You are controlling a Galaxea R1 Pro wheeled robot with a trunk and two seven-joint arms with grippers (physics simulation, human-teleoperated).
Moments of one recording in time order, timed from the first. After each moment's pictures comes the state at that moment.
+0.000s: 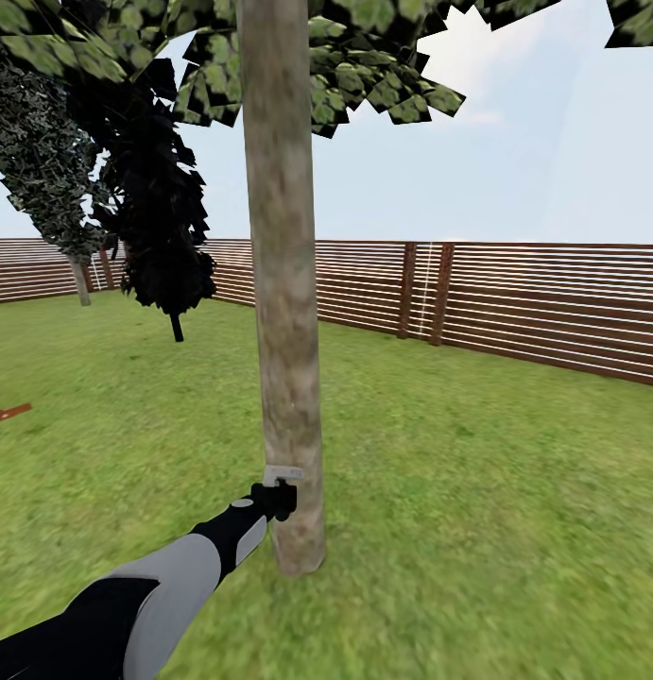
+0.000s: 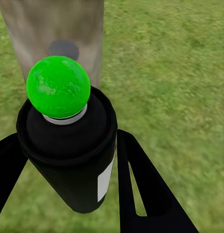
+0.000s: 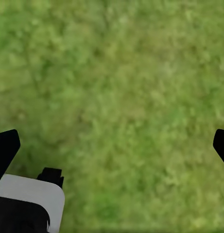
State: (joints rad) left arm -0.91 -0.17 0.03 -0.07 -0.06 -0.06 -0.04; right arm -0.32 -0.13 0.58 0.05 -0.36 -0.23 0.04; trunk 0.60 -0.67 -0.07
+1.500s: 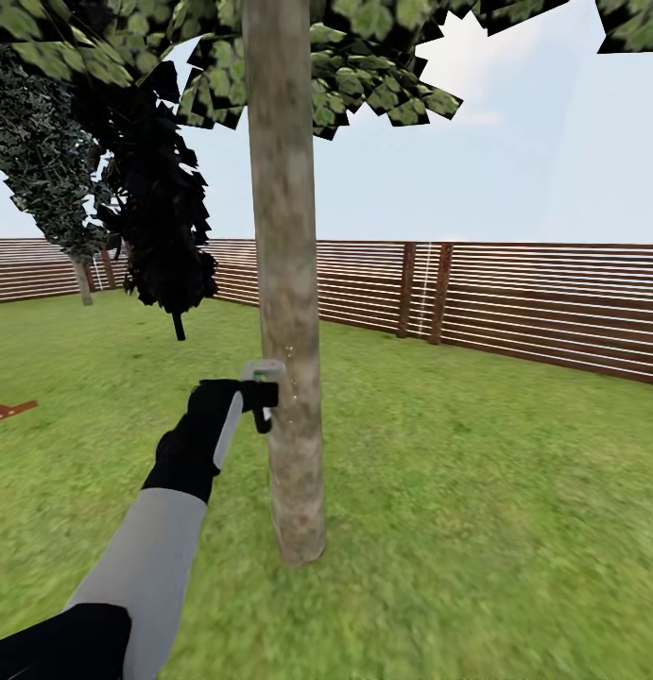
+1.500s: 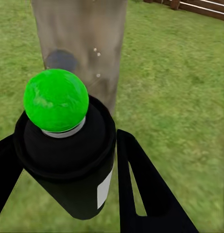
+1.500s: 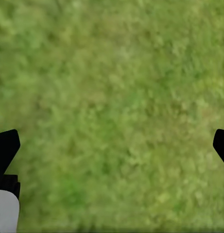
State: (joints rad) left arm -0.91 -0.17 0.02 -1.05 -0.06 0.84 -0.05; right arm -0.32 -0.18 0.58 0.05 -0.36 -0.23 -0.07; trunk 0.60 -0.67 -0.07
